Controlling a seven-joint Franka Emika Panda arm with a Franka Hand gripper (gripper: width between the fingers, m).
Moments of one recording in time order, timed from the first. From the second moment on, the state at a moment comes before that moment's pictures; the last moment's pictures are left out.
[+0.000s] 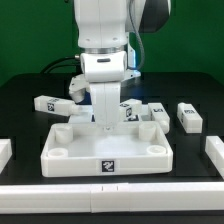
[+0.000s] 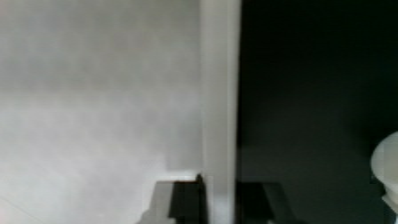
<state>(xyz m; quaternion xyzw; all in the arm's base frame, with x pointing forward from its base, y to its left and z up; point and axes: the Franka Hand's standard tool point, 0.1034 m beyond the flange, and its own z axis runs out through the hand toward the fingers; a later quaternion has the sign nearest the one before) 0.444 -0.034 0.015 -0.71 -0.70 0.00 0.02</state>
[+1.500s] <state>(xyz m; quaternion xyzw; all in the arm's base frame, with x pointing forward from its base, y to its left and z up) 0.518 0.040 0.015 -0.71 -0.70 -0.03 0.03</state>
